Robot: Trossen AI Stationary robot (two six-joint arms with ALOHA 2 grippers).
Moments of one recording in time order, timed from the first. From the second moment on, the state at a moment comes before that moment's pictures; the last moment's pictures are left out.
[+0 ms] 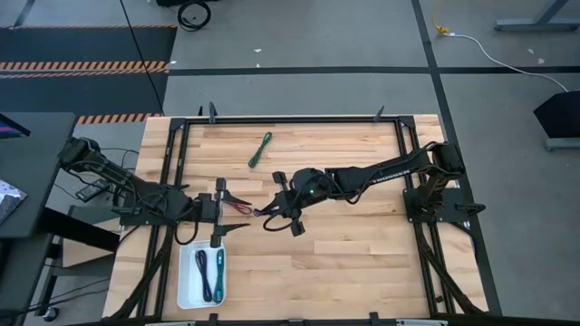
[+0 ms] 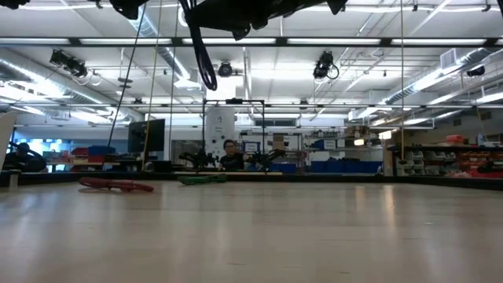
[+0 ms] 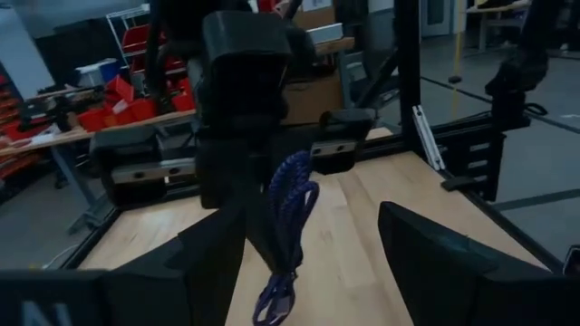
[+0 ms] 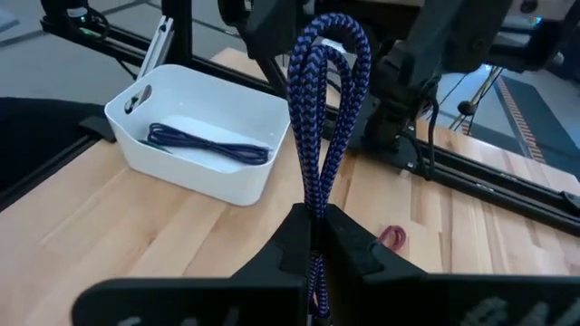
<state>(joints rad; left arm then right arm) -0.47 0.92 0.47 0.43 -0.46 0.16 0.11 1.78 1.32 0.08 -0.13 -0.28</state>
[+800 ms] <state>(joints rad) -0.47 1.00 0.47 0.61 -0.35 0.16 0.11 1.78 1.32 0.13 -0.21 -0.28</state>
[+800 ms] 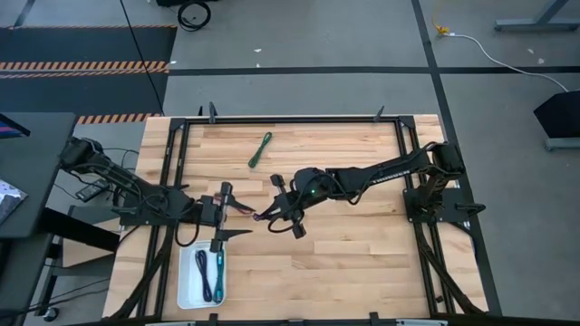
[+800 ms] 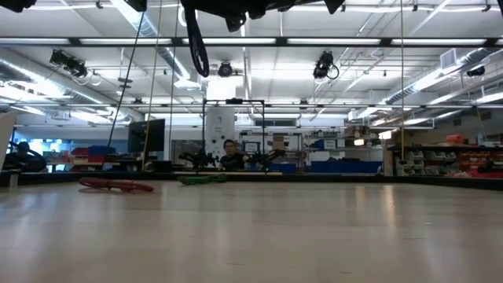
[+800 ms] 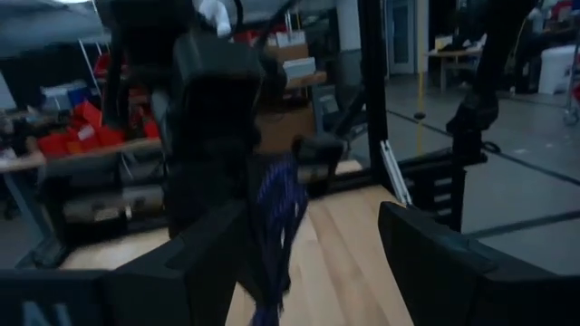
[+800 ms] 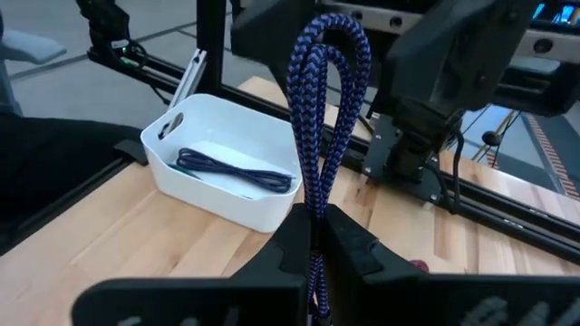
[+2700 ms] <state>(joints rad) -0.47 1.03 0.47 0.60 -0.48 0.16 0.11 1.83 1.32 0.17 -0.17 -0.30</state>
